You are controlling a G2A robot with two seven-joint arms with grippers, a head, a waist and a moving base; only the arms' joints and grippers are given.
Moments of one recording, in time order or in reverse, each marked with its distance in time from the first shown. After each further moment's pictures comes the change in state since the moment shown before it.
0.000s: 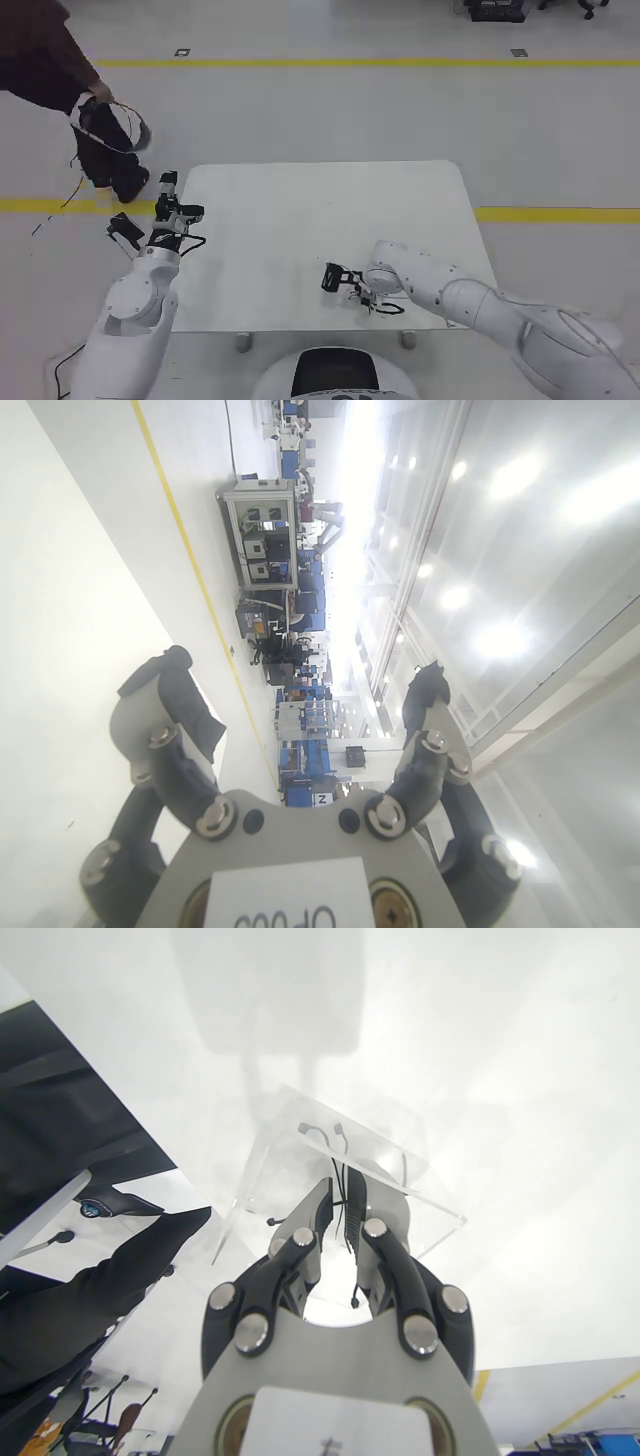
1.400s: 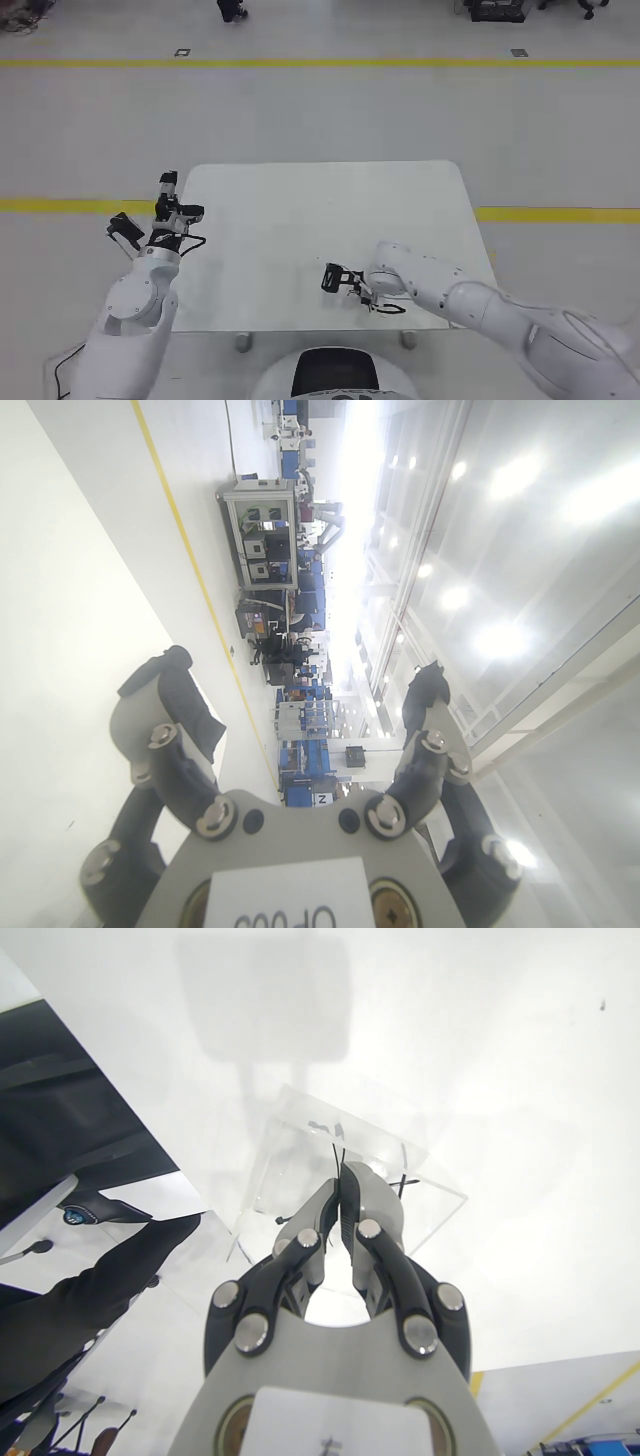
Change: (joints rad) left arm 0.000 0.000 0.000 0.000 0.000 0.000 0.000; right arm -0.022 0.035 0.027 -0.065 -0.046 0.000 -0.015
